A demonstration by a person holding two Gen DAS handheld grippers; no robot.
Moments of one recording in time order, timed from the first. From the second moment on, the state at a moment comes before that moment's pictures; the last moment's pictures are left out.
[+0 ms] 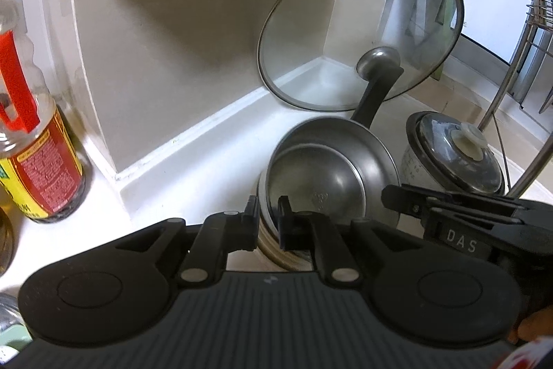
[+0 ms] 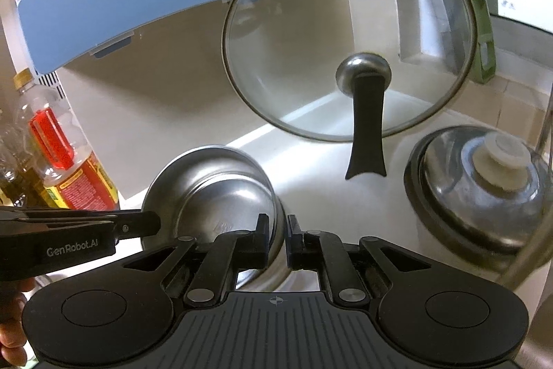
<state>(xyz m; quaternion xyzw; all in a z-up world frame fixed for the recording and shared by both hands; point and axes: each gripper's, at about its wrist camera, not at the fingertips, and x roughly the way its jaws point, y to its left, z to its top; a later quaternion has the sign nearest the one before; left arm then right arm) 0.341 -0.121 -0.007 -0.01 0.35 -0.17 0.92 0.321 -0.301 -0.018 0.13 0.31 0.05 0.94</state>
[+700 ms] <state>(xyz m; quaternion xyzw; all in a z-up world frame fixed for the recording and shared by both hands) 0.338 -0.117 -0.003 -0.03 0.36 -0.18 0.92 0.319 -0.304 -0.012 0.17 0.34 0.06 0.92</state>
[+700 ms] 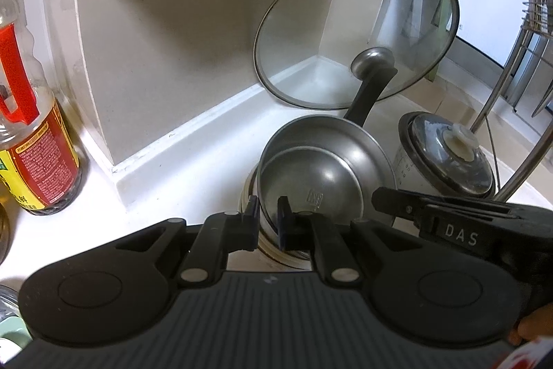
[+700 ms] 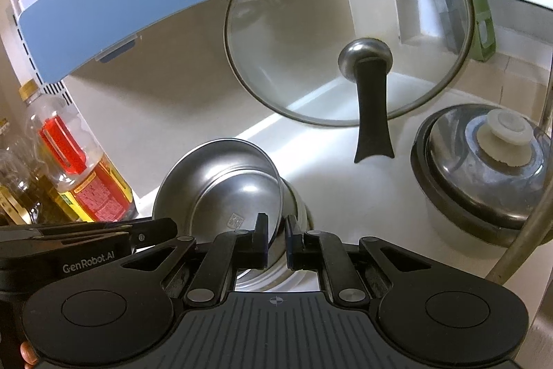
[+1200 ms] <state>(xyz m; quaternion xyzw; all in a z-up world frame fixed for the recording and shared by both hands) 0.348 -0.120 -0.005 -0.01 0.35 -0.16 0.92 0.325 -0.302 -0.014 0.14 0.33 0.05 0.93</state>
